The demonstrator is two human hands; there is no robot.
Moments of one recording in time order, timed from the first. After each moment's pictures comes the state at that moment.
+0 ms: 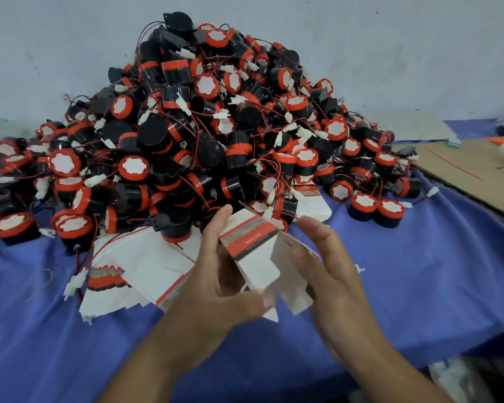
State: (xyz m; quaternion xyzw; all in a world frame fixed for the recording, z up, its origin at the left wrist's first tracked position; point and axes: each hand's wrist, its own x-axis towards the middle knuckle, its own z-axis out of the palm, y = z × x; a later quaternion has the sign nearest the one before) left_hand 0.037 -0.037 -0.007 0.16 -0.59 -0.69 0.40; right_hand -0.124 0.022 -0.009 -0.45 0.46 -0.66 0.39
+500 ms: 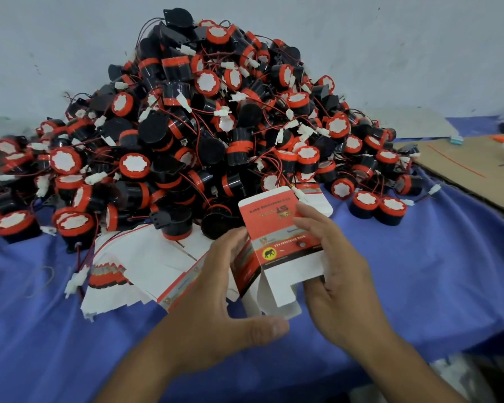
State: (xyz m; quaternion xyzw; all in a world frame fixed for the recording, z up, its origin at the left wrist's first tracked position) left_hand 0.052 -0.040 -0.014 0.29 -0.79 -0.46 0.28; right_hand -0.144 0.021 -0.013 -0.65 0.55 -0.53 0.06
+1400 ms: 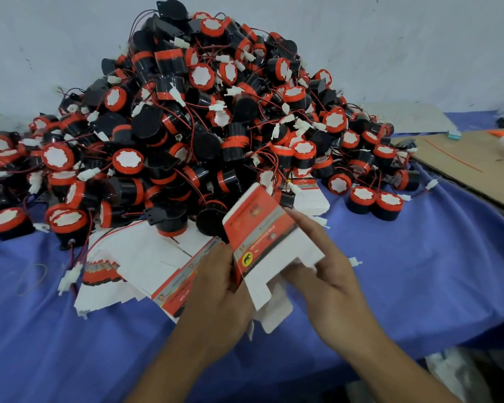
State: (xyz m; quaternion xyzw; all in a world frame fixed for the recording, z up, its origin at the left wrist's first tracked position) left_hand 0.020 -0.035 -0.029 0.38 -0.73 -0.41 0.41; right_hand -0.131 0.021 -0.015 -0.54 0.42 -0.62 0.38
